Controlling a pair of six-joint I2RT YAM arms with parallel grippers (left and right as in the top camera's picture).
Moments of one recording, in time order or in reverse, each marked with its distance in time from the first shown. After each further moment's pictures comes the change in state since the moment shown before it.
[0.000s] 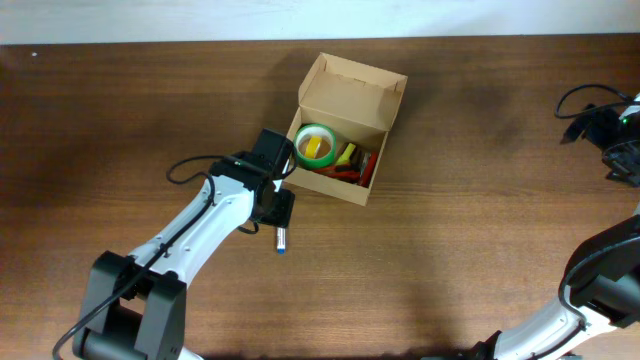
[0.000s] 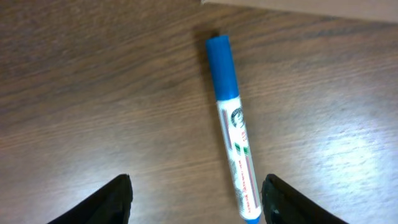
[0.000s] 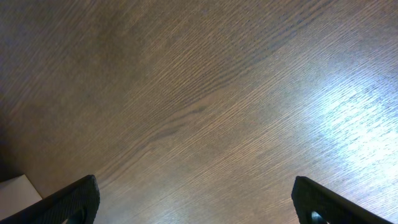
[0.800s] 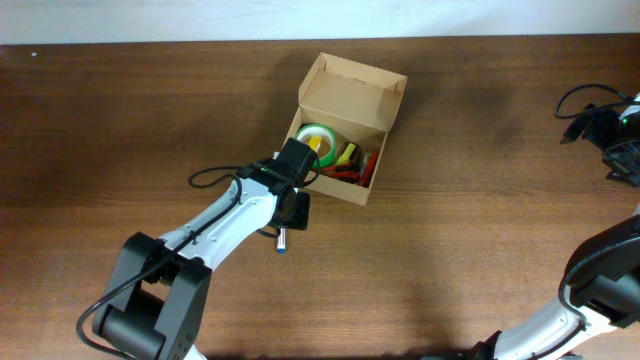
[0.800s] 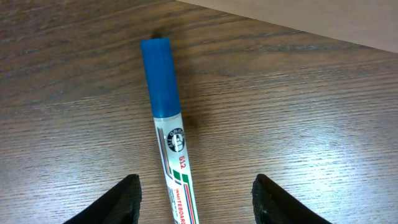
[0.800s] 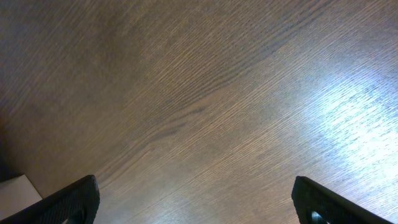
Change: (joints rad) left arm -0.092 0.084 -0.005 0.079 0.016 -0.198; right arm 0.000 0.000 0.000 0.000 0.000 0.000
